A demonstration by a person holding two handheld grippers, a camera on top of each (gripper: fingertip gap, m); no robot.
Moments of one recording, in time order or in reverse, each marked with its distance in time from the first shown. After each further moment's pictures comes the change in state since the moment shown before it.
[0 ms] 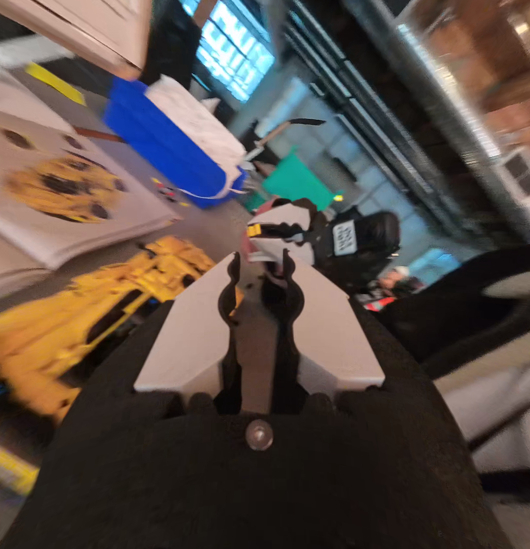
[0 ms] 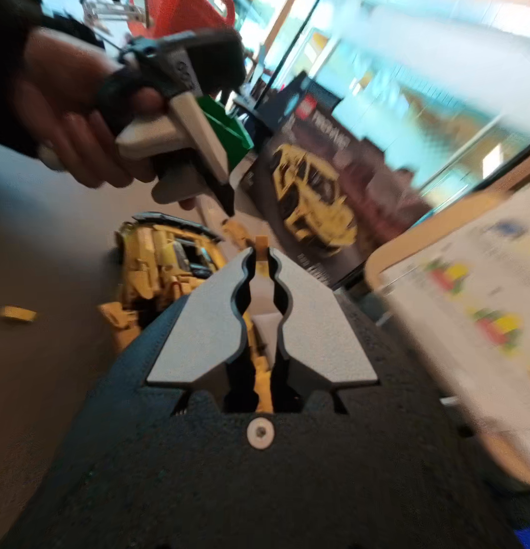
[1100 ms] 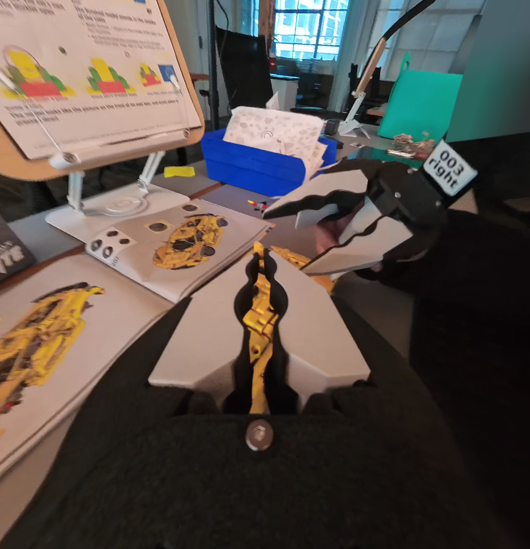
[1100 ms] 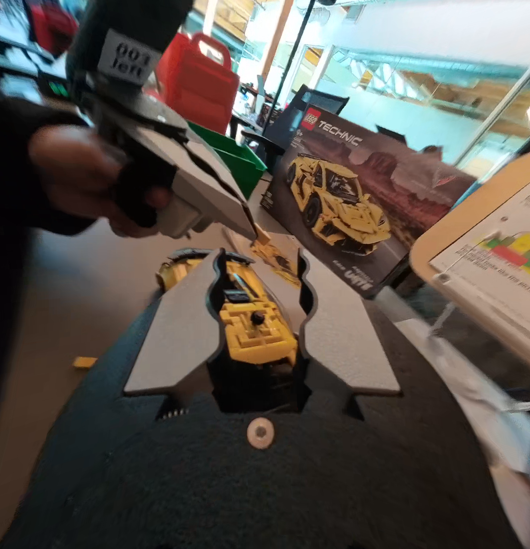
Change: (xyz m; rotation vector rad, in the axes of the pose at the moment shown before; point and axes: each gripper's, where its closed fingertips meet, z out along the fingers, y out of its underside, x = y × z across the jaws) left arm -0.011 0.001 0.005 -0.048 -0.403 0.682; right arm -0.017 -0.010 0.006 0.065 -0.041 0.260
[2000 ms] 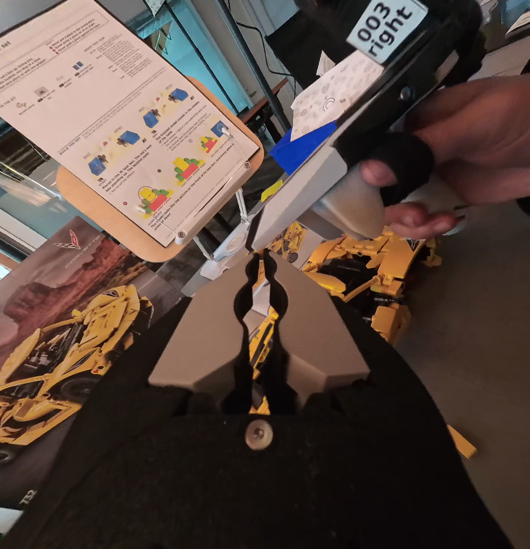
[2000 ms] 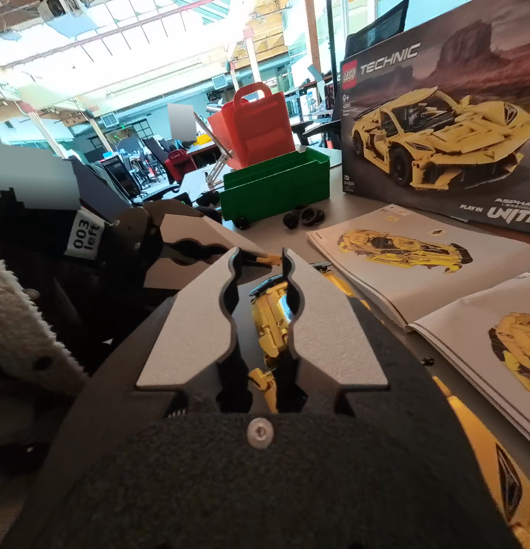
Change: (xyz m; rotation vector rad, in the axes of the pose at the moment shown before) left arm 0.012 -0.004 0.009 -0.041 -0.353 0.627; right arm -0.002 -0.015 0.006 0.020 -0.265 0.662
